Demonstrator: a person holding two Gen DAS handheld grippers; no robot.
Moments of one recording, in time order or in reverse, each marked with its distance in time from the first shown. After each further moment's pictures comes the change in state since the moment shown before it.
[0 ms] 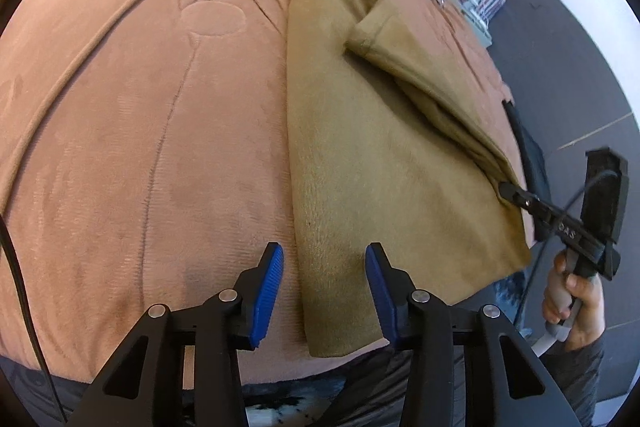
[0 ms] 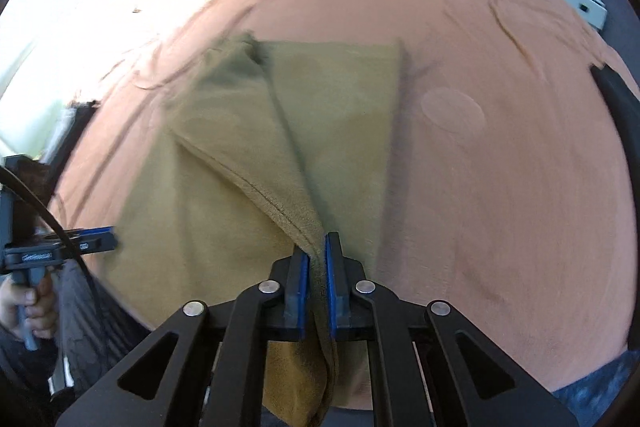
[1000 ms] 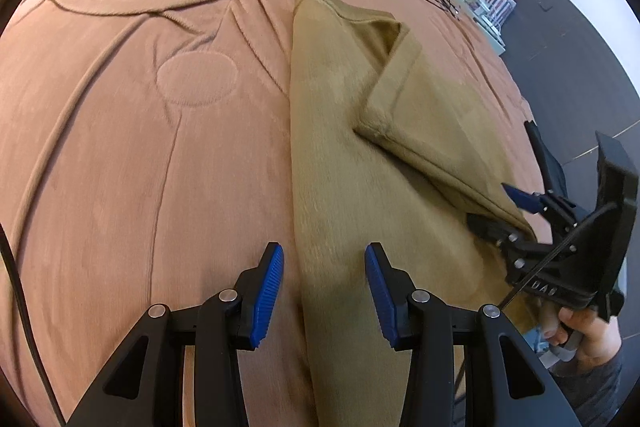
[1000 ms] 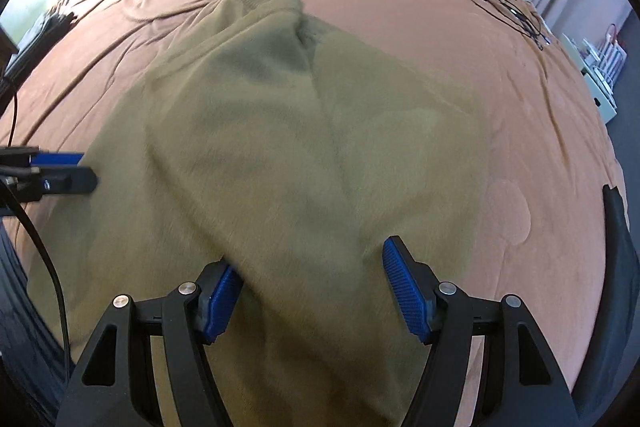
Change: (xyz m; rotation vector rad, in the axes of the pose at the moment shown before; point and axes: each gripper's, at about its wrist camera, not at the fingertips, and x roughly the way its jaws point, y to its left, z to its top) left arm 0.025 -0.003 0.060 0.013 -0.048 0.059; right arm 0.079 0.074 0.053 -0.305 0.052 -0.202
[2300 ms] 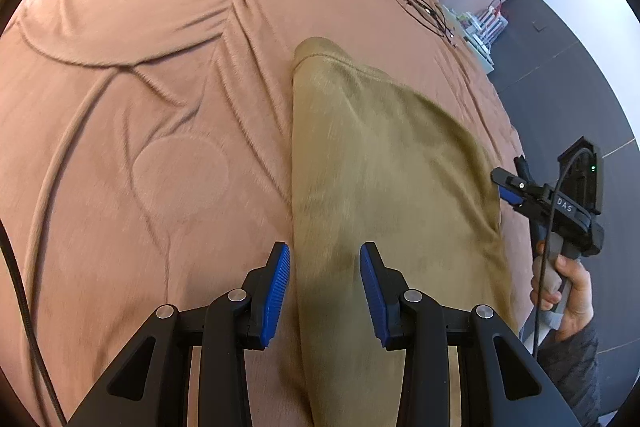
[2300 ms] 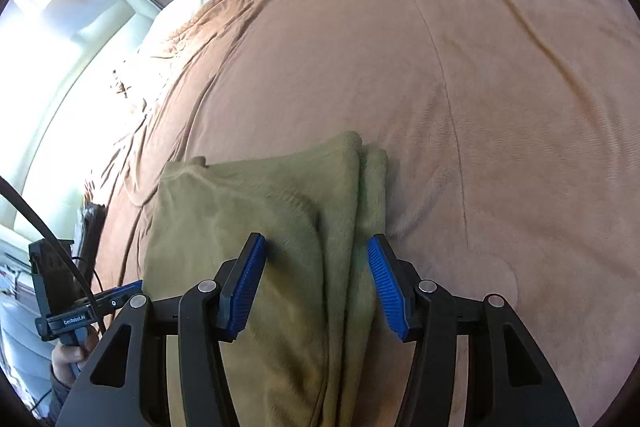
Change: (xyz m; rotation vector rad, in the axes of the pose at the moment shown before) left arm 0.012 0.015 0.067 -0.021 -0.020 -0.096; right arm 0.075 -0.179 0.026 0.518 -0.116 0.420
